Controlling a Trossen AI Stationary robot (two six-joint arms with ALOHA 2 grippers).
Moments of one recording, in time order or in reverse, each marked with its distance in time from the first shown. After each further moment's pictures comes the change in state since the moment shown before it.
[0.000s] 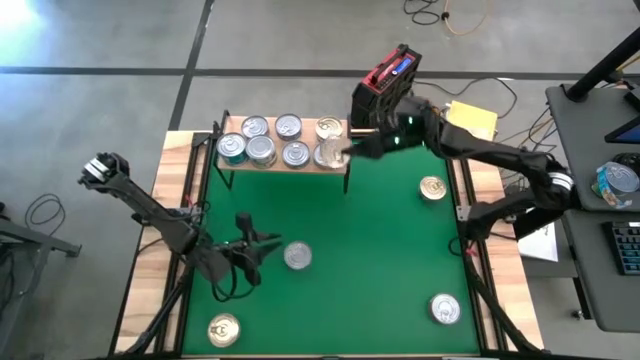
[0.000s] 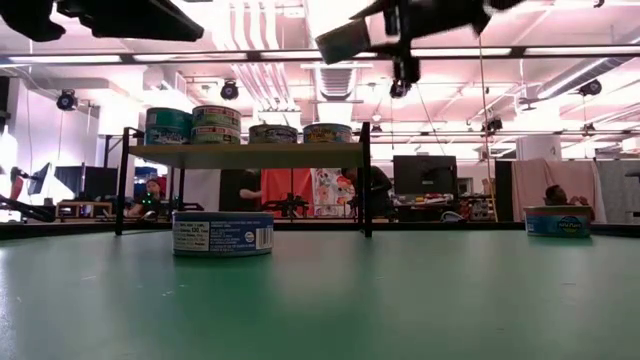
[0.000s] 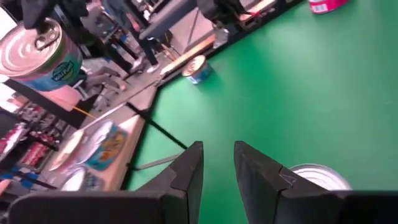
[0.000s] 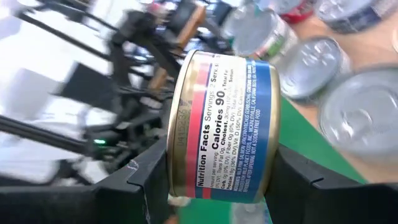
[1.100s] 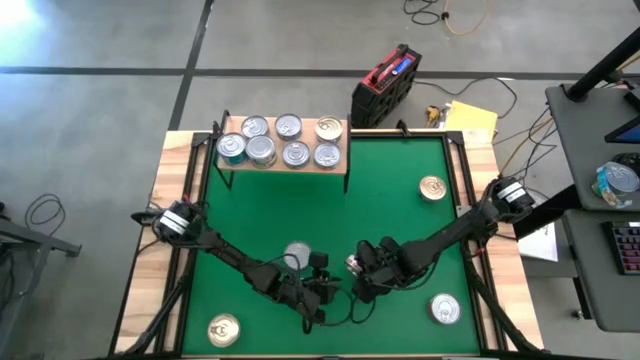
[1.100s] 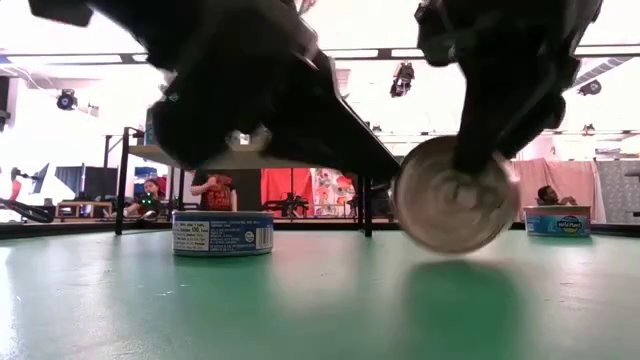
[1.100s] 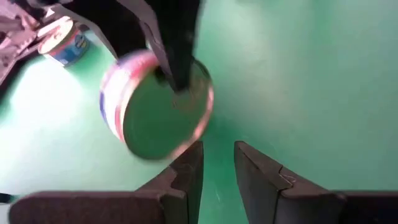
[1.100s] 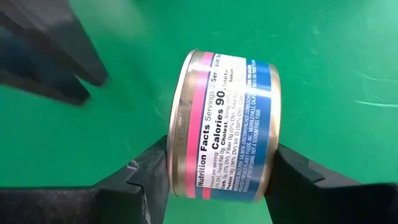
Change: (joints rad) left arm 0.140 0.878 0.551 0.140 0.338 -0.213; right arm 0.975 0.399 0.011 -0.561 0.890 0.236
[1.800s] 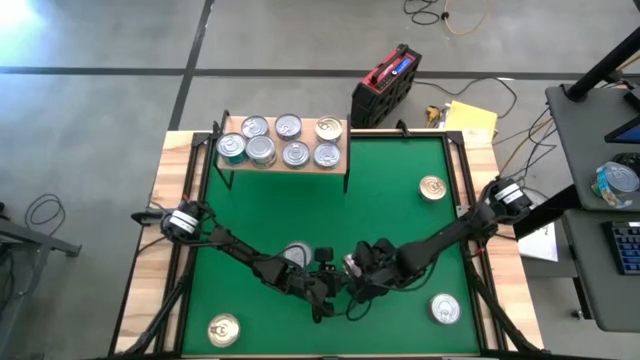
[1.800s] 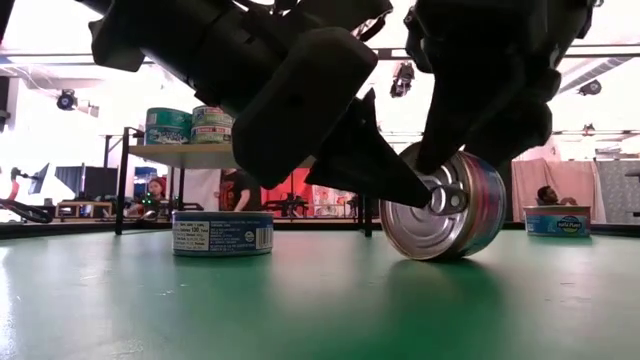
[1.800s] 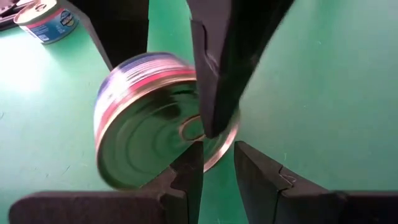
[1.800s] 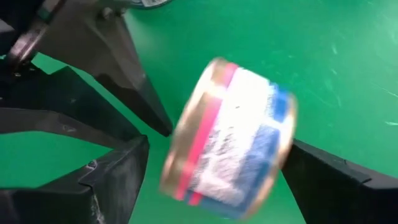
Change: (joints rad) left arm 0.072 0.056 0.000 0.104 0.098 -0.092; right arm 0.001 0.033 -0.026 0.121 0.051 0.015
